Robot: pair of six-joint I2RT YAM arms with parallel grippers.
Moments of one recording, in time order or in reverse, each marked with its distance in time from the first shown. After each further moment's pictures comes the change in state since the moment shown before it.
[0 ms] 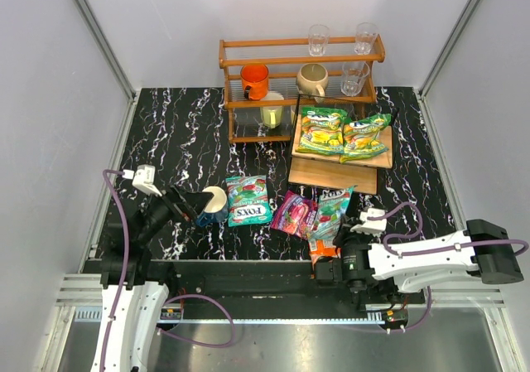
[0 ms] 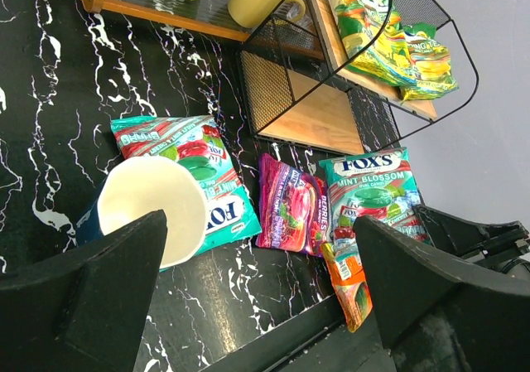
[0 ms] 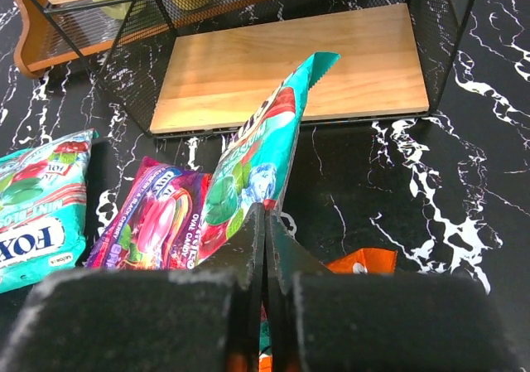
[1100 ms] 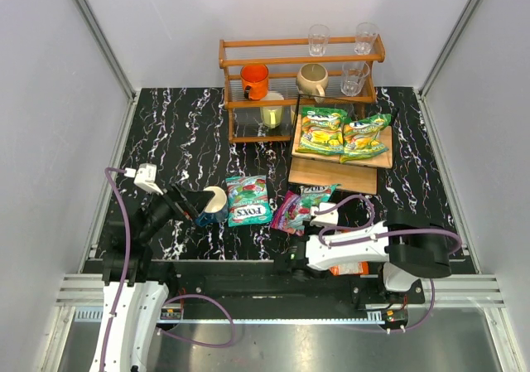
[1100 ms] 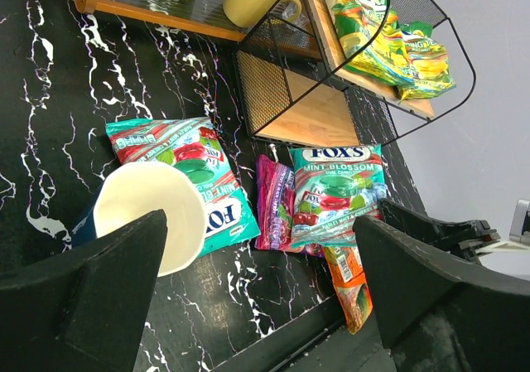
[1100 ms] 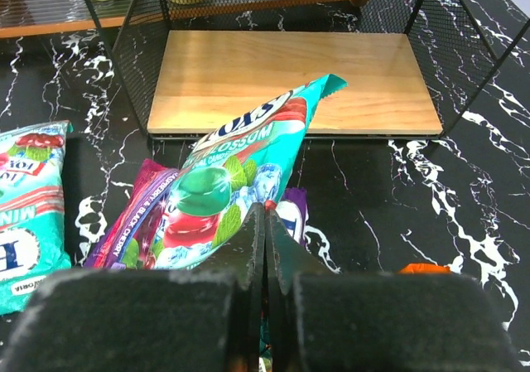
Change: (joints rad) left arm 0.000 0.021 -0.026 0.053 0.015 -0.006; right arm -0.092 0.518 0.273 -0.018 0.031 0.000
